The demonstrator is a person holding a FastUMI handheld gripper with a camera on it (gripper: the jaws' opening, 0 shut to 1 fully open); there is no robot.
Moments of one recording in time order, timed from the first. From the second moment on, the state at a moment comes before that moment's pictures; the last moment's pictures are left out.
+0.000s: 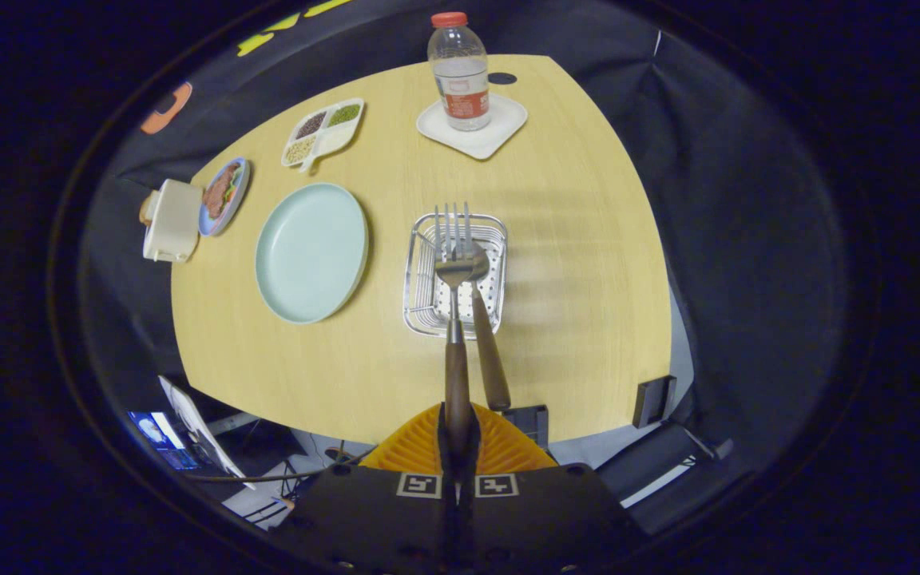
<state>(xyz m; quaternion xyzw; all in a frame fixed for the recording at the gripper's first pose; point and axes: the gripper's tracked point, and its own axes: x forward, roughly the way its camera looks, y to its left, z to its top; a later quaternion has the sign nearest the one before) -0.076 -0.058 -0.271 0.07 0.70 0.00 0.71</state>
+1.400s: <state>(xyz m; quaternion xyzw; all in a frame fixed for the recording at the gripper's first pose) 0.020 -0.005 -0.014 0.02 0.21 0.00 0.98</state>
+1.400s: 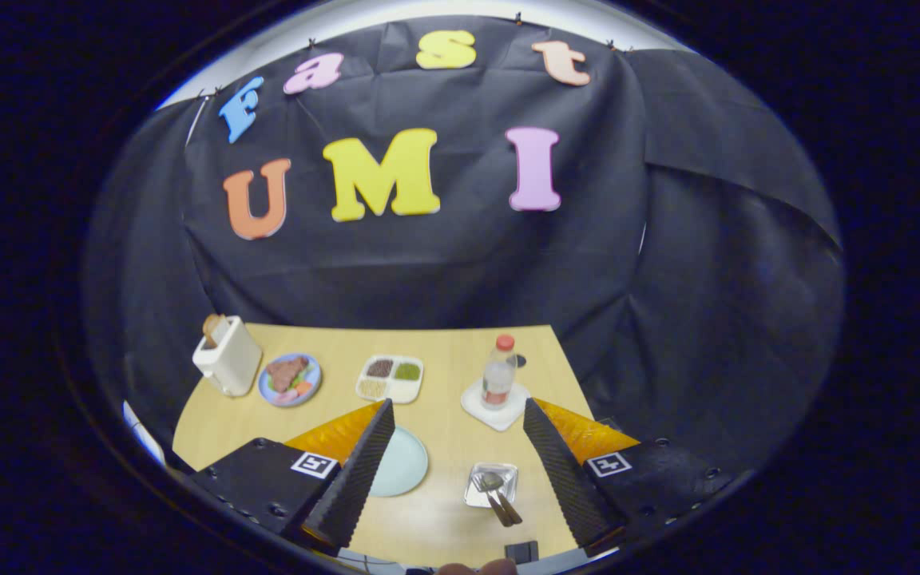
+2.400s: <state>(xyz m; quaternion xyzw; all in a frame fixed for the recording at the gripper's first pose) -0.069 0.004 0.119 0.02 -0.04 -0.03 1.00</state>
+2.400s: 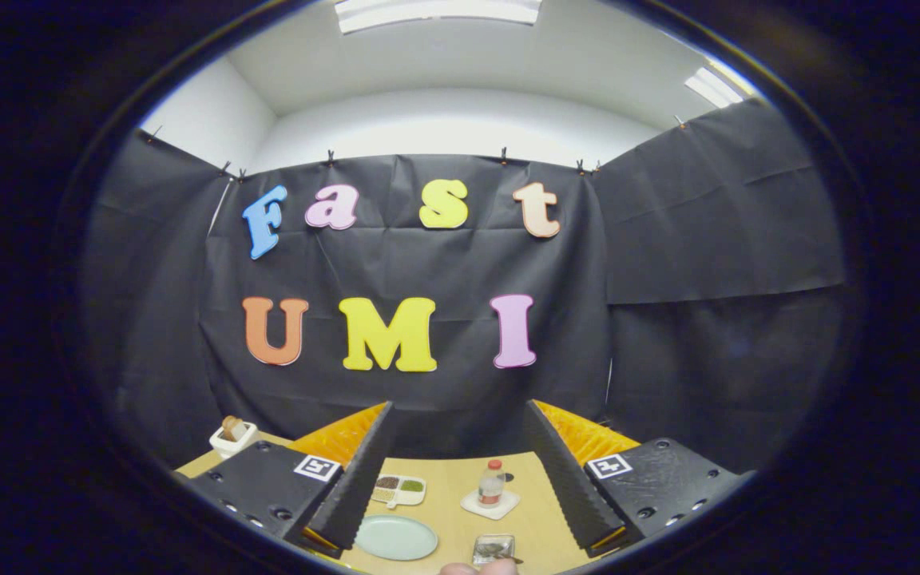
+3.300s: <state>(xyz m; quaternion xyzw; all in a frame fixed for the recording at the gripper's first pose) -0.063 -0.044 0.132 0.05 -0.05 -0.09 0.99</state>
